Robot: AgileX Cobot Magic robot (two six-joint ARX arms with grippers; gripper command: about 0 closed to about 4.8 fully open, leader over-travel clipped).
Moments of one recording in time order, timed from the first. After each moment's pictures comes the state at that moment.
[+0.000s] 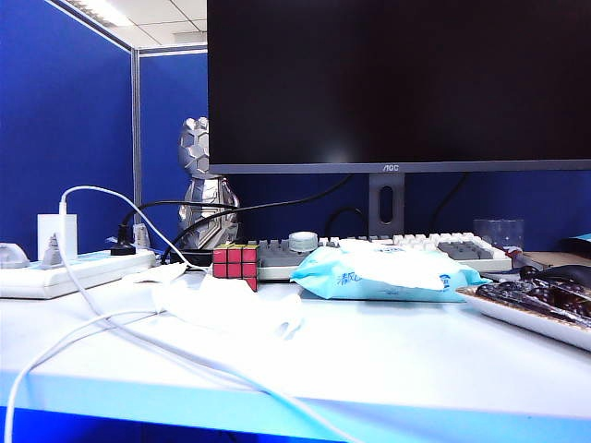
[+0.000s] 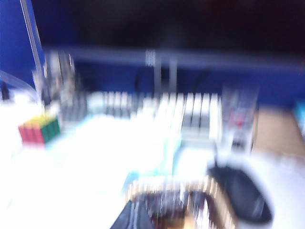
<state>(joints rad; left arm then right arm) -0.07 0.00 0.01 -0.16 0.03 -0.11 0.12 0.00 0.04 -0.02 -0.11 0.04</state>
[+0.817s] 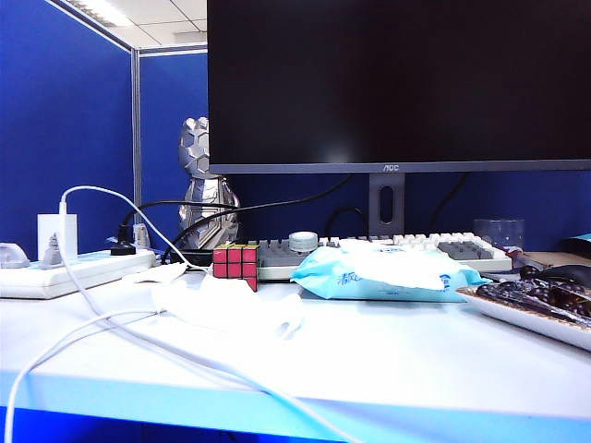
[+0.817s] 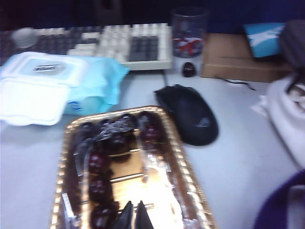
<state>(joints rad) -0.07 0.00 0.01 -0.16 0.03 -0.11 0.07 0.00 0.03 -0.23 0.04 0.05</state>
